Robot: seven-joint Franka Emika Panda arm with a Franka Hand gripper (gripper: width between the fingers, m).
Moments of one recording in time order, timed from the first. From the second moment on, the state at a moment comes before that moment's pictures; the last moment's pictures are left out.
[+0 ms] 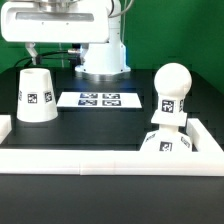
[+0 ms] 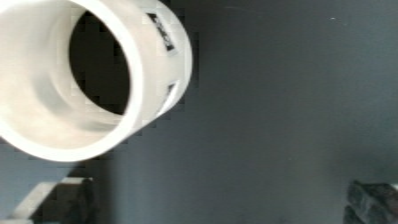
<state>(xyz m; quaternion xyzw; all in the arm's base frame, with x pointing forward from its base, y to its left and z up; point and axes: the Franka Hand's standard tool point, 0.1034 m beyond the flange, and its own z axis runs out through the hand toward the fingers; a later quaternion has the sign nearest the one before) 0.437 -0.113 0.119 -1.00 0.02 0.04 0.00</state>
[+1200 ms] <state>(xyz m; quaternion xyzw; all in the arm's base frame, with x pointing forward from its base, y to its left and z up) 0.420 -0.123 0.099 -1.00 0.02 0.06 0.00</state>
